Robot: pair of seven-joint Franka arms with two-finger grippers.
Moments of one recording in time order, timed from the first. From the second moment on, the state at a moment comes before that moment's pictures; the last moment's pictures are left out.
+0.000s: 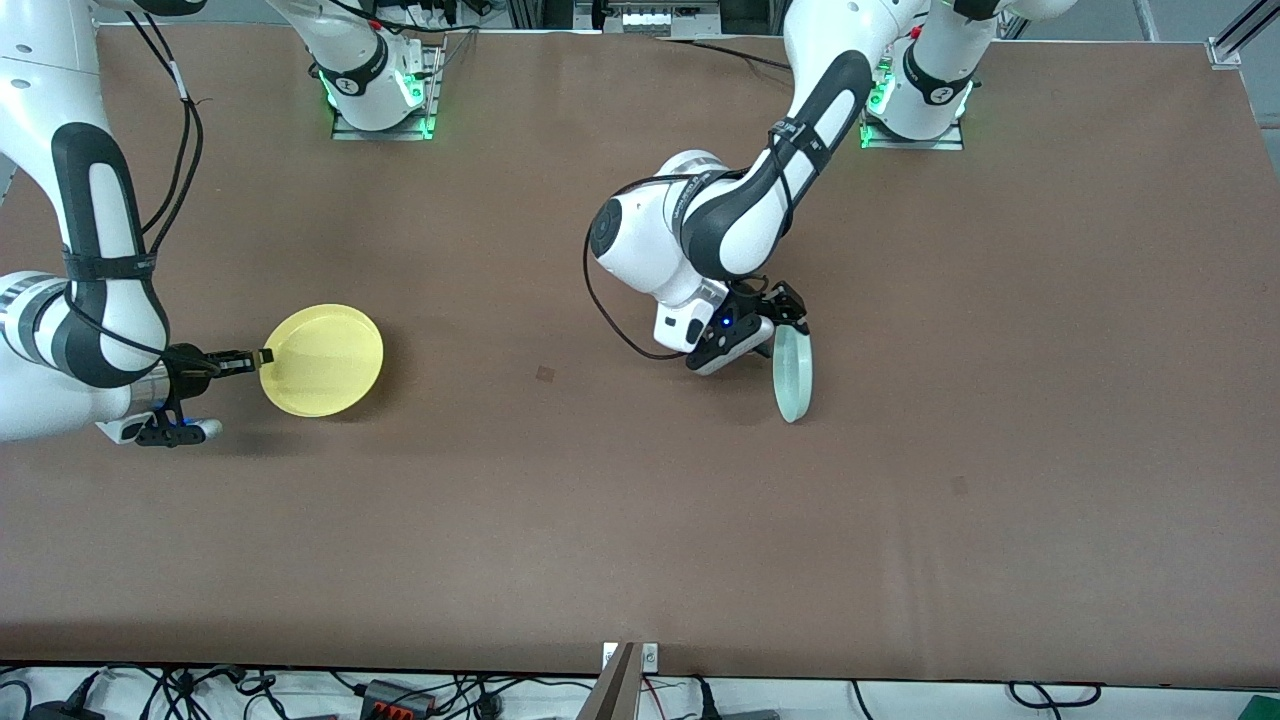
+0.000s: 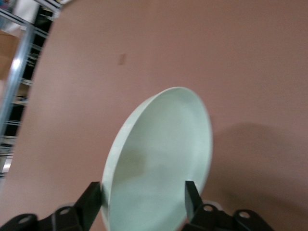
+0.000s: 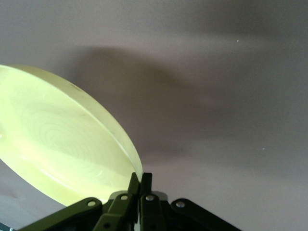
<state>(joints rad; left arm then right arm) -0.72 0.71 -0.07 -1.40 0.60 1.66 -1.25 -0.14 0.66 -0.05 -1.49 0.20 1.63 -0.30</state>
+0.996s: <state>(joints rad) -0.69 0.75 -0.08 -1.40 0.40 2.07 -1.21 -0.13 0.63 -0.04 -1.48 0.21 1.60 -0.32</state>
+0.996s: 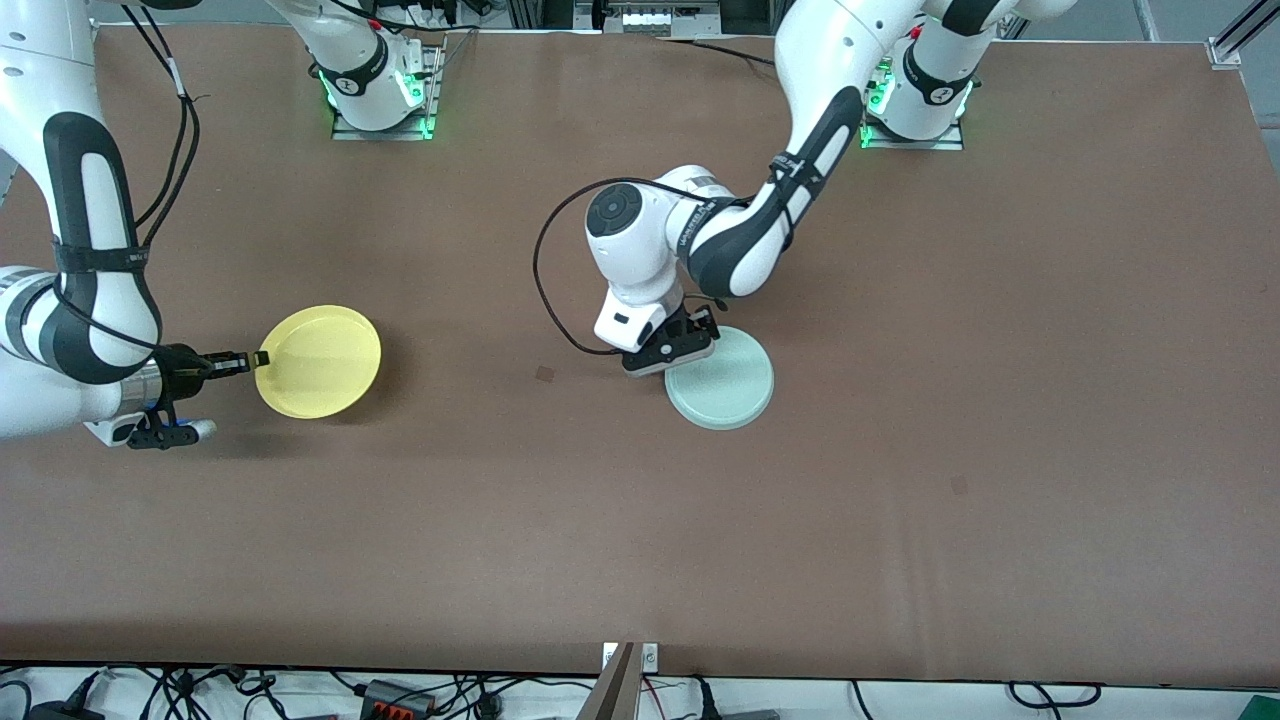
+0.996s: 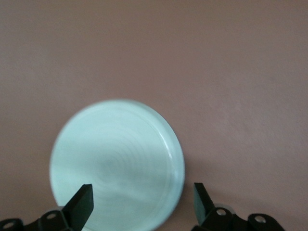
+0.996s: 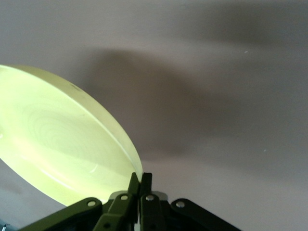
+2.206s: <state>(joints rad) -0.21 0.39 -0.08 -1.40 0.15 1.76 -0.21 0.26 0.69 -0.03 -1.48 0.64 1.77 0.18</state>
